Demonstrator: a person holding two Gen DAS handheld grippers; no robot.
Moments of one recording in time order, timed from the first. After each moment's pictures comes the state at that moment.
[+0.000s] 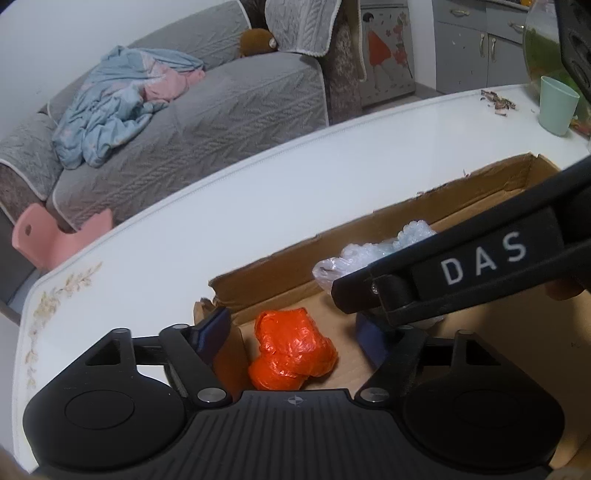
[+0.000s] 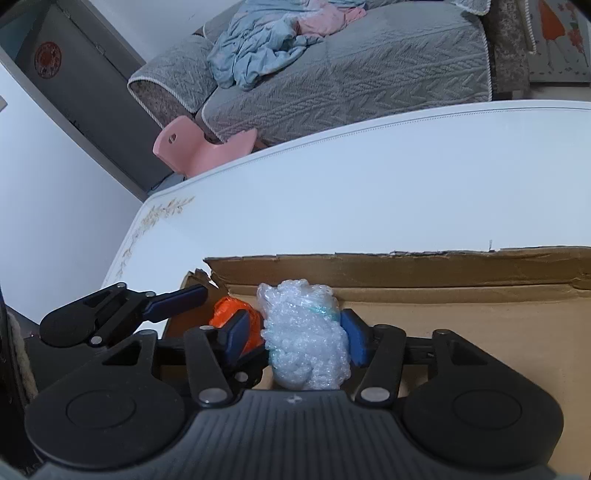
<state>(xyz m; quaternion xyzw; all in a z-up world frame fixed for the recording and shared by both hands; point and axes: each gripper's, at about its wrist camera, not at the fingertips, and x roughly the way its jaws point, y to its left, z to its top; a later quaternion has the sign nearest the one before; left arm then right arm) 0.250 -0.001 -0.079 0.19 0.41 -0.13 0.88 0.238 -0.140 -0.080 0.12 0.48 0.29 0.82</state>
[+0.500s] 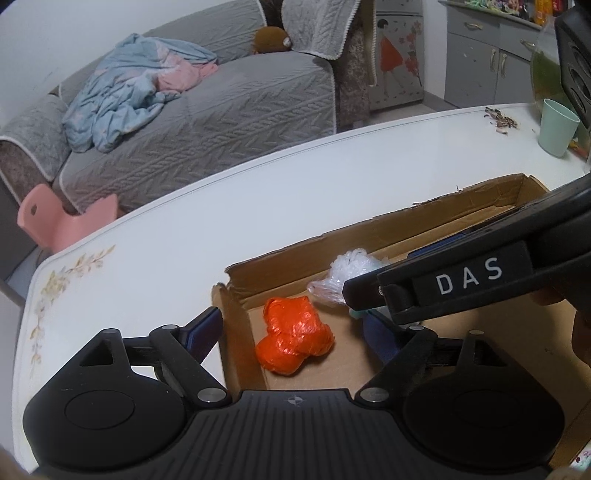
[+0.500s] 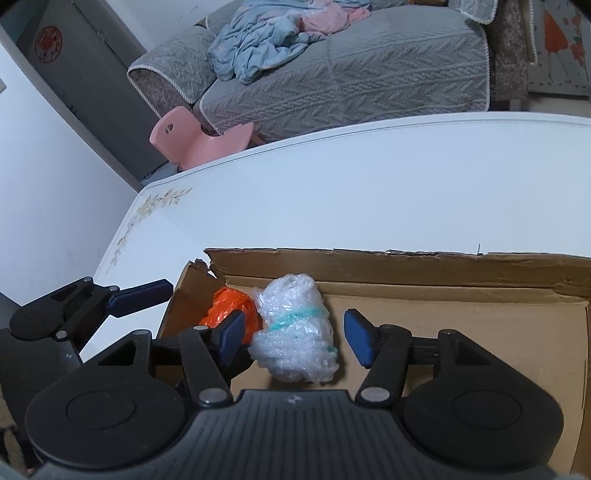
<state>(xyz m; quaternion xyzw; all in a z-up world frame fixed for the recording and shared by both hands) 0.236 0.009 -0.060 0.16 0.42 -0.11 0.89 0.238 -0.127 -0.072 0.09 0.49 0.29 0.82</state>
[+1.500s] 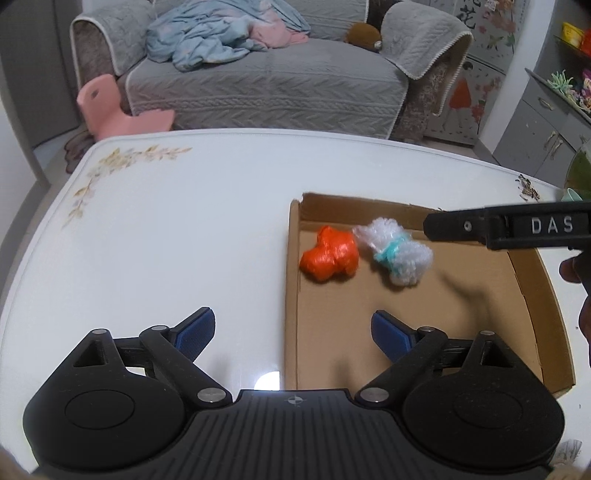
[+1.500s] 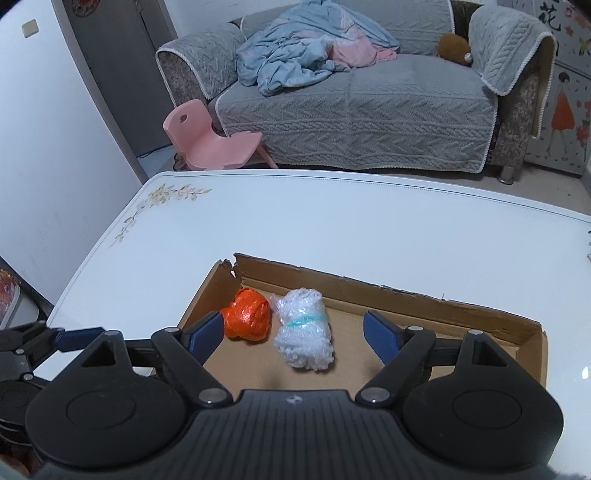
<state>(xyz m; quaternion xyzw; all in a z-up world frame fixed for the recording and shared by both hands) 0.167 0.071 -0.020 -0.02 0.46 -0.03 0.88 0.202 -0.119 -0.019 -0.02 0.44 0.28 0.85</state>
